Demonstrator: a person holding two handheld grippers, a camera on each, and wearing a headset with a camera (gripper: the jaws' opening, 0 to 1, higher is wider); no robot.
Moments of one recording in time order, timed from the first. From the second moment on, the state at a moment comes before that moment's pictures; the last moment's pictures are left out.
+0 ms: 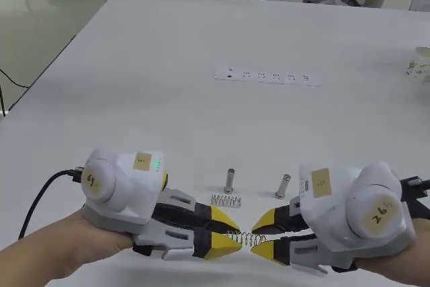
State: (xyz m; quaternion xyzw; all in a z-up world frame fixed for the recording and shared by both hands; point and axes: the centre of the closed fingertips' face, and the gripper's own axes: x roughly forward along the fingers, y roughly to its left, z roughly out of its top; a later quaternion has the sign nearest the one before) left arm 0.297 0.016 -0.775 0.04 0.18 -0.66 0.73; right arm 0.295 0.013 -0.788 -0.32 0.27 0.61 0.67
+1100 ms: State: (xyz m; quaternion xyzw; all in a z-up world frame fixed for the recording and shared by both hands) left arm 0.295 0.021 -0.783 0.06 0.18 -0.66 0.72; right arm 0.289 0.021 -0.763 -0.33 0.22 0.64 0.66
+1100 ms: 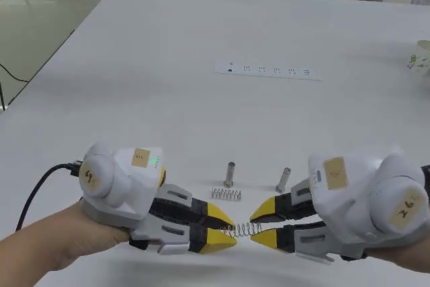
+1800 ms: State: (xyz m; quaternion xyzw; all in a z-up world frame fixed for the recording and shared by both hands) left arm 0.299 0.017 -0.785 0.08 0.18 -0.65 0.73; right arm 0.290 0.052 -0.747 -0.30 0.18 0.65 0.67
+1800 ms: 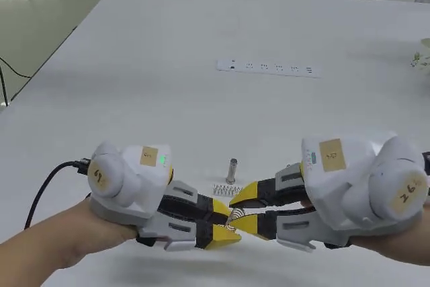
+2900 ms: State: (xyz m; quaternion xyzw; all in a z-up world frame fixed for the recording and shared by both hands) left arm 0.301 0.034 -0.785 0.06 0.20 -0.62 0.76; right arm 0.288 0.056 -0.743 -0.34 0.17 0.64 0.66
